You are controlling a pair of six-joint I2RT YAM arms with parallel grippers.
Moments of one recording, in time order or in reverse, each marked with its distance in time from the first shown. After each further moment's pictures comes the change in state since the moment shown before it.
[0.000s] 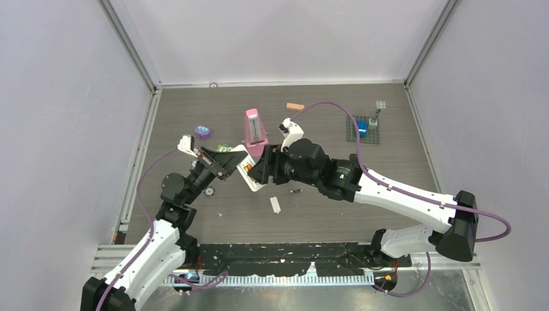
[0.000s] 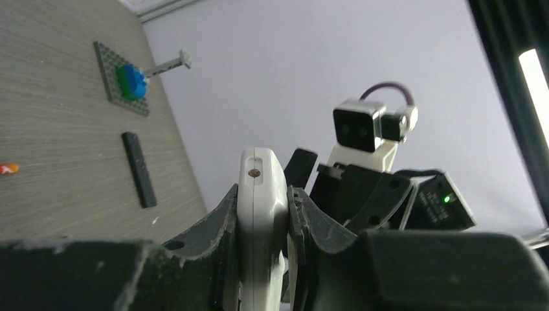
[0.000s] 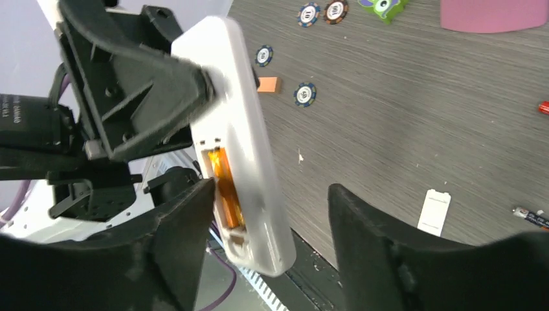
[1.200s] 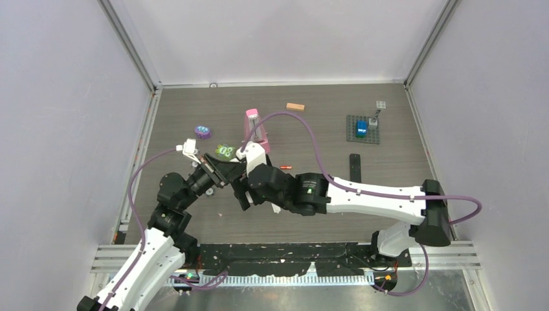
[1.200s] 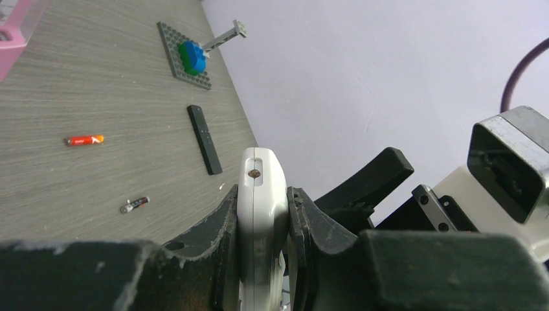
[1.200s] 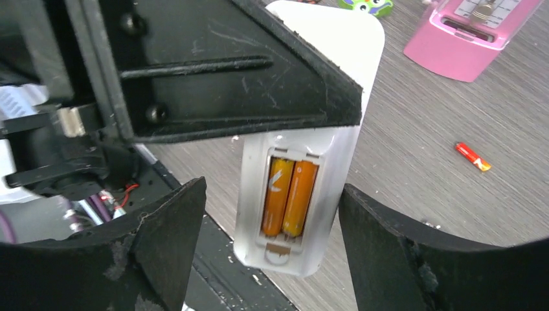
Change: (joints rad) left arm -0.015 -0.148 0.075 -0.396 0.073 0.325; right arm 0.243 0.194 0.179 -0.146 0.291 -0.370
